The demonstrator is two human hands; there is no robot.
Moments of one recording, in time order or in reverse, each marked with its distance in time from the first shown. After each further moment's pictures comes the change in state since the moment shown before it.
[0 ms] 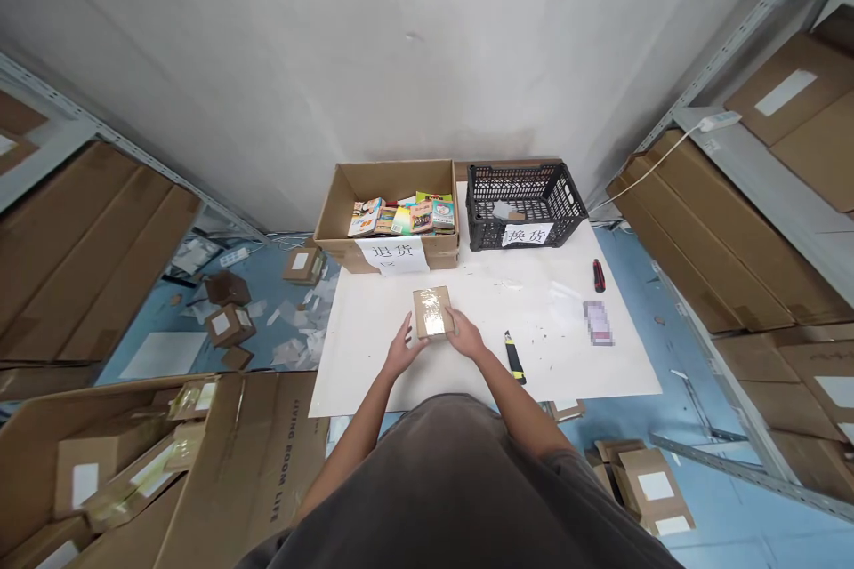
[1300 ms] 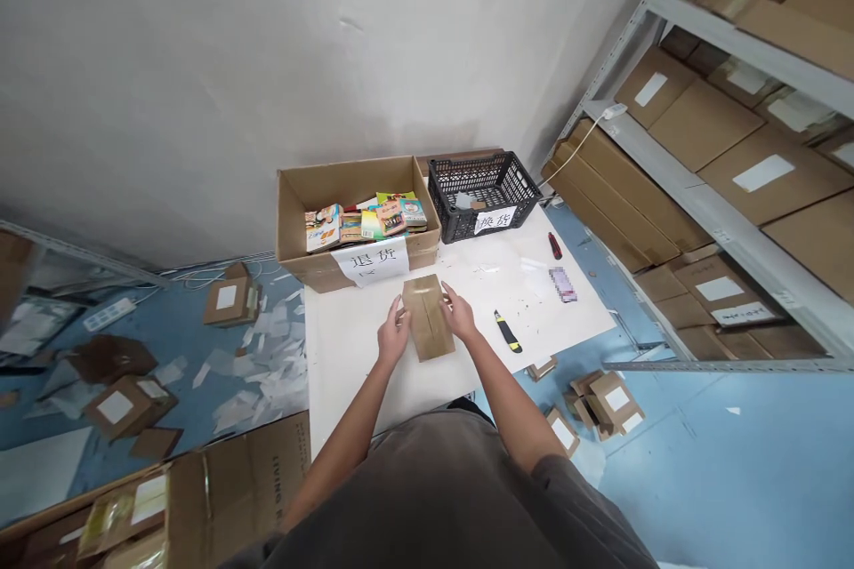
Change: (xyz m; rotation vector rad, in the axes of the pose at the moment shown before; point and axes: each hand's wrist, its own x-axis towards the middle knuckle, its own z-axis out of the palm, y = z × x) left_hand 0.050 0.027 -0.055 0.128 -0.073 0.078; right_hand 0.031 -0.059 0.017 -0.128 0.306 0.256
